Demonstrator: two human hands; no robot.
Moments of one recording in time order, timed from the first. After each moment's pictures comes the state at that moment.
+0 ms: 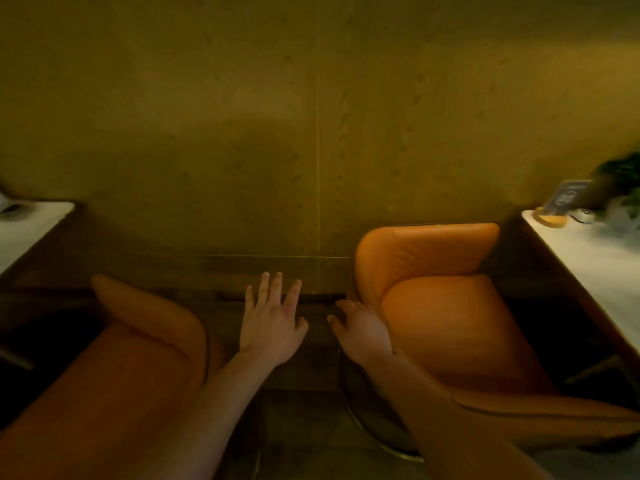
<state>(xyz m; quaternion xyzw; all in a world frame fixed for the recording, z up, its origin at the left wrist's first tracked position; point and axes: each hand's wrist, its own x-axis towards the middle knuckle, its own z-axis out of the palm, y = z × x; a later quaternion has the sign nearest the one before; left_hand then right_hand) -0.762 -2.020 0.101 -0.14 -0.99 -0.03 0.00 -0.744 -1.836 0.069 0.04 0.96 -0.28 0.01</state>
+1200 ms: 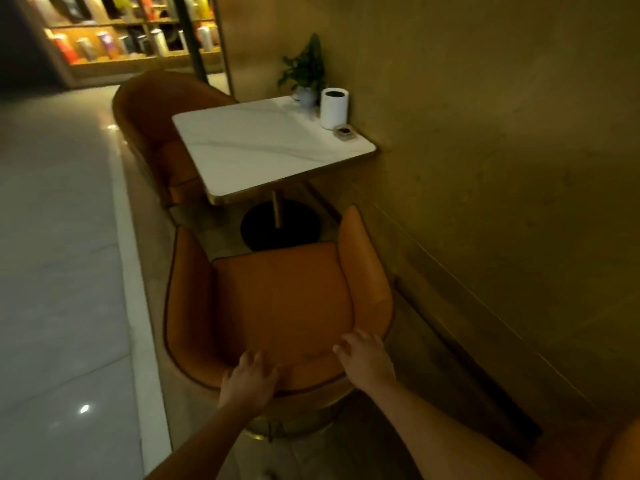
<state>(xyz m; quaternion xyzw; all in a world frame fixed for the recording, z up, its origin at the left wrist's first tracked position) -0.558 -2.228 -0.018 0.49 -0.81 -0.29 -0.15 -0.762 -2.104 -0.008 -0.39 0.87 -0.11 0.27</state>
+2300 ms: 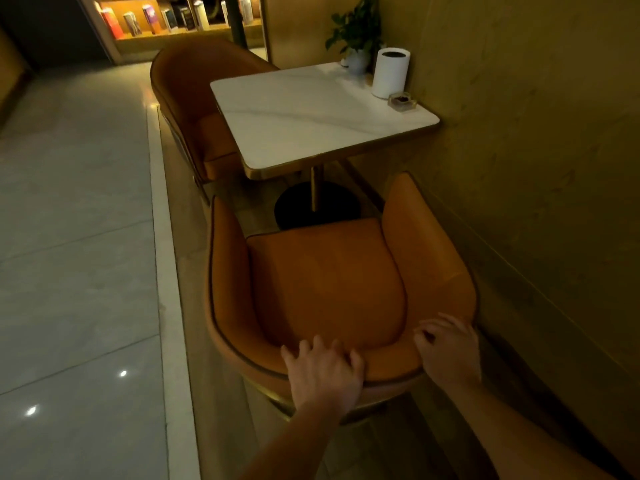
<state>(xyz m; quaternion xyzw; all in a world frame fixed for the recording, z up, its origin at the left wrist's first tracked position) -0.627 -2.243 -0.052 0.50 -0.85 -0.16 -0.08 -0.826 -2.147 -0.090 -0.39 0.91 -0.17 0.05</state>
